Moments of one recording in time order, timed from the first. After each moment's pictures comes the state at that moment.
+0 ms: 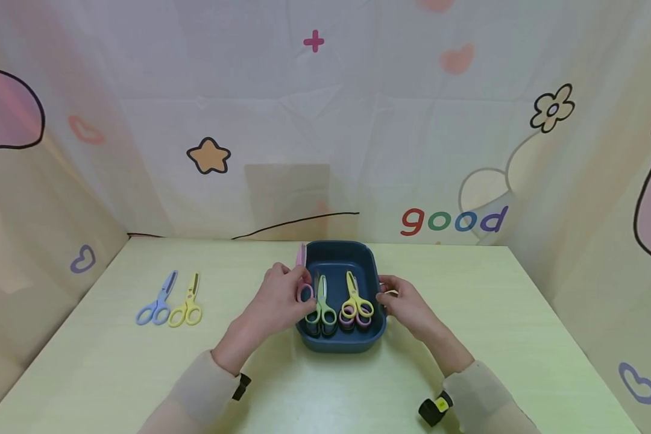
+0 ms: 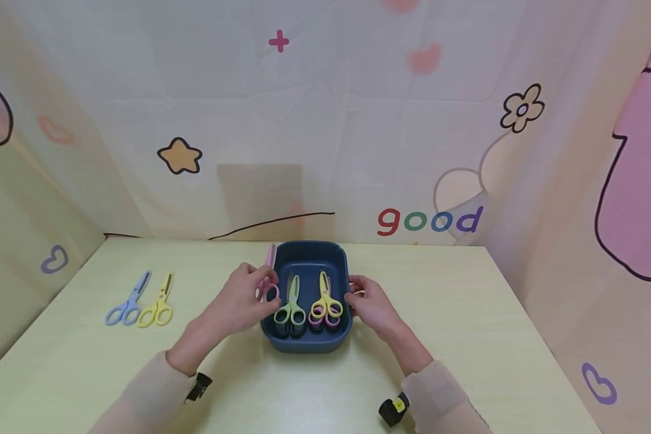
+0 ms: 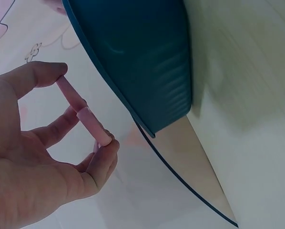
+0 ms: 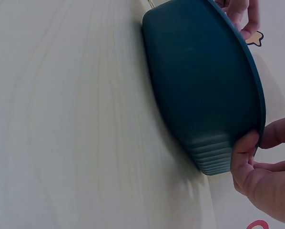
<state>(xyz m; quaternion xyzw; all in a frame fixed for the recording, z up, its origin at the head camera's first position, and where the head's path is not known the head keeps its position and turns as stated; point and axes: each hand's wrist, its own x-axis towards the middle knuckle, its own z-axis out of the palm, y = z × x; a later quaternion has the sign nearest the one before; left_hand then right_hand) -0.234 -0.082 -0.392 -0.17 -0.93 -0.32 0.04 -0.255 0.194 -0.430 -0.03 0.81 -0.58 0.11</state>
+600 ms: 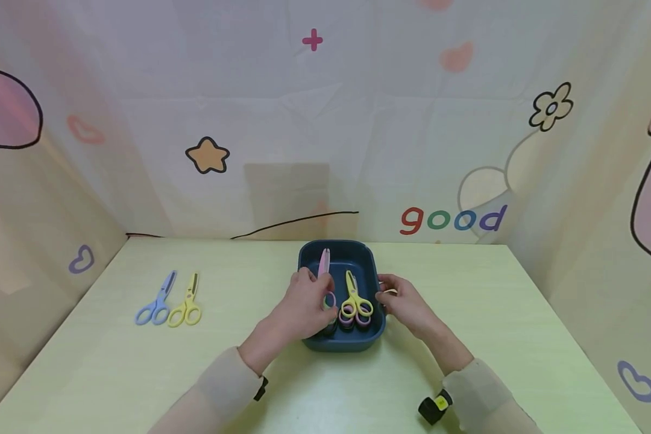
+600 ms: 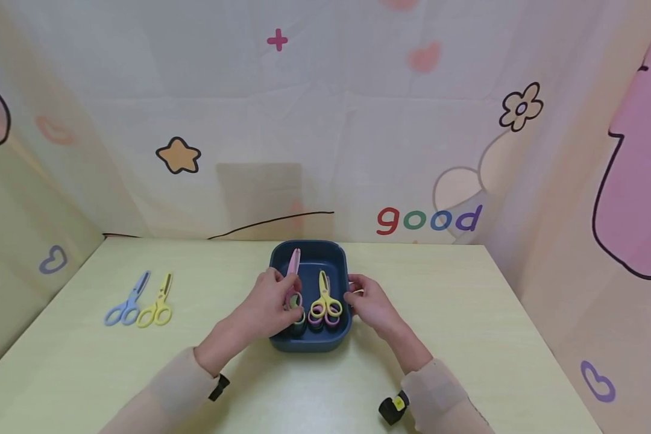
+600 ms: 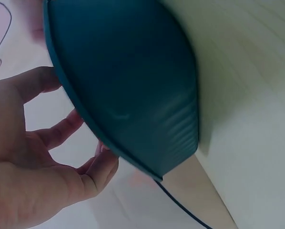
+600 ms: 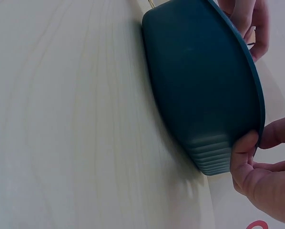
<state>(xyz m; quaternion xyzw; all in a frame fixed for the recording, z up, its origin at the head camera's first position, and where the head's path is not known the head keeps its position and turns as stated) -0.234 -0.047 -0.401 -0.23 -0.93 -0.29 0.00 -0.254 0.193 -0.426 -0.04 0.80 -0.59 0.10</state>
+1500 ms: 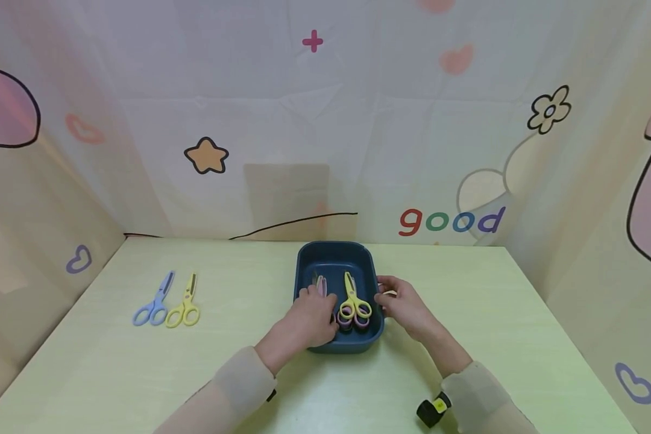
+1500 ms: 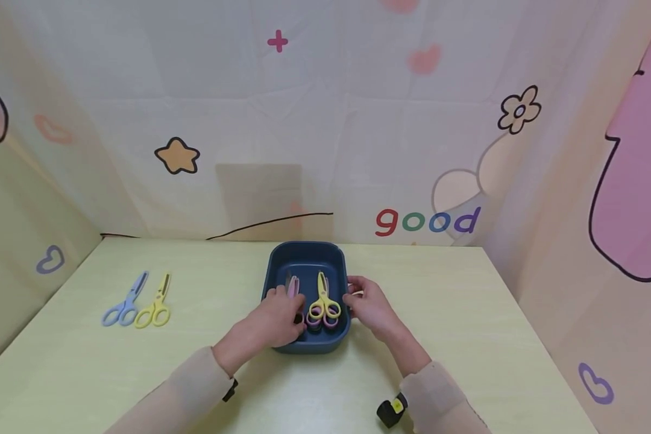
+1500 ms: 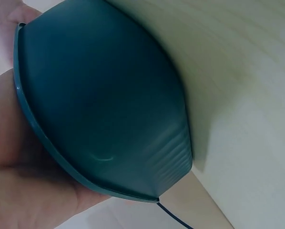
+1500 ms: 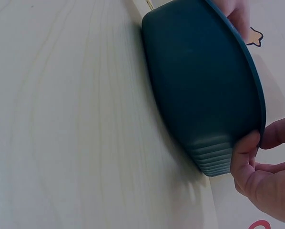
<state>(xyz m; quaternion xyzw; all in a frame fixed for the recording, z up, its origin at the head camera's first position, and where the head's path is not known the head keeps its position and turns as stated) -0.238 -0.023 -0.418 -0.23 -0.97 -0.08 -0.05 -0.253 0.194 -0.427 -0.03 0.79 -0.60 0.10</state>
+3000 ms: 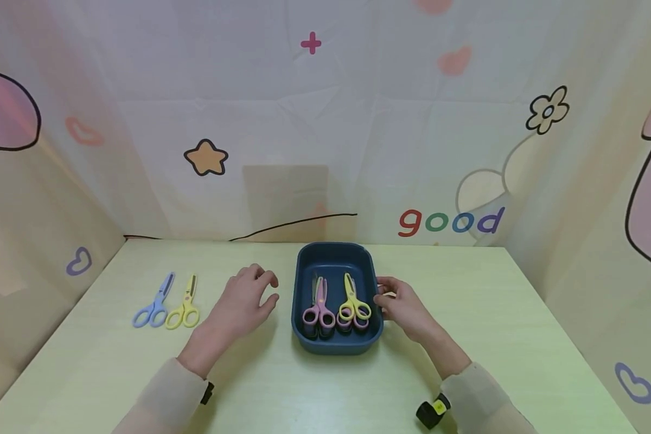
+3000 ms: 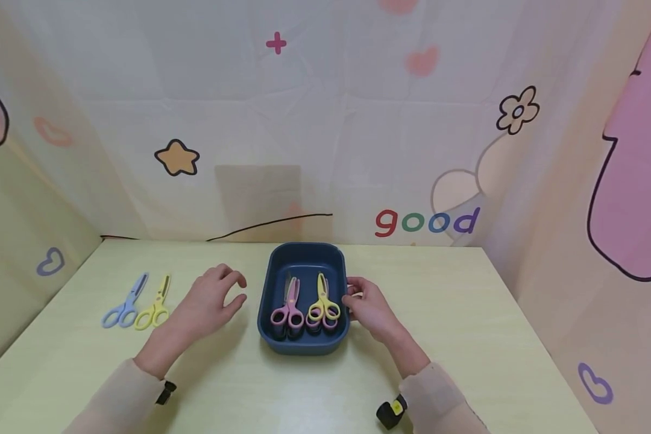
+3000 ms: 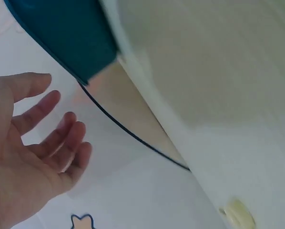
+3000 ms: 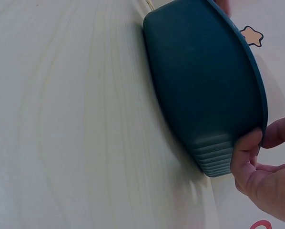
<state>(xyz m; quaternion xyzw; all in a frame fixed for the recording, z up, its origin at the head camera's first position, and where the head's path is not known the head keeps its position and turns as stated) -0.246 -0.139 -0.422 -0.23 -0.94 -0.20 0.16 -0.254 0.193 -0.431 -0.02 0.79 -0.60 0.10</state>
